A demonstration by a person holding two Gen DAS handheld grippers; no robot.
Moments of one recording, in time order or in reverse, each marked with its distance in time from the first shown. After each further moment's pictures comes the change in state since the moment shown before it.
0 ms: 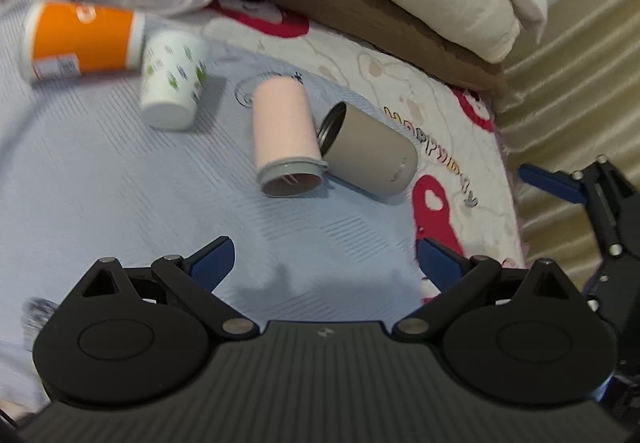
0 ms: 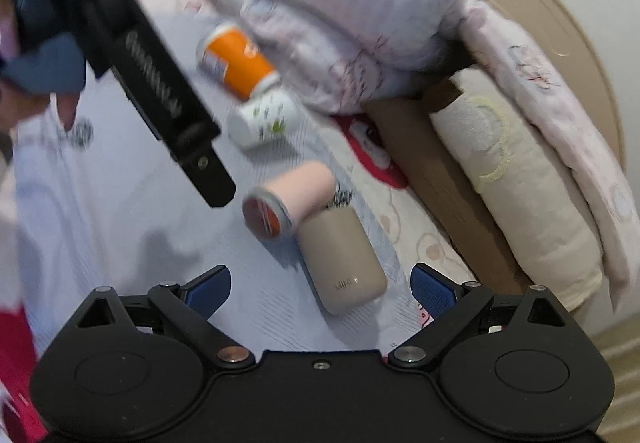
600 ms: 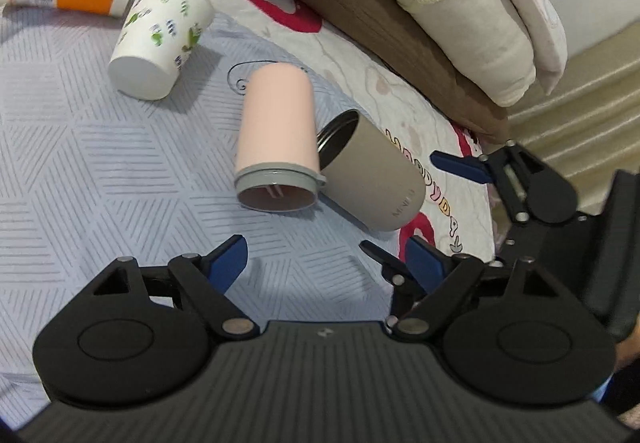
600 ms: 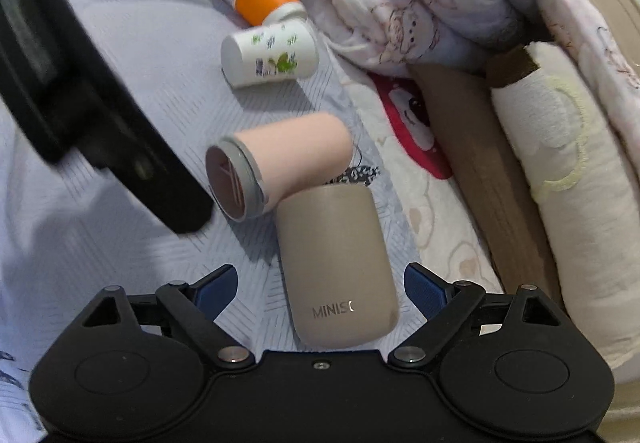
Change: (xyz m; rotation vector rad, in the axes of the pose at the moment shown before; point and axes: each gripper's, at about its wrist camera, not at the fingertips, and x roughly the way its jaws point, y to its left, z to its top) left arm 0.054 0.026 0.003 -0.173 -0.056 -0.097; right arm 0.115 -0.023 -0.002 -0.155 0.064 0.095
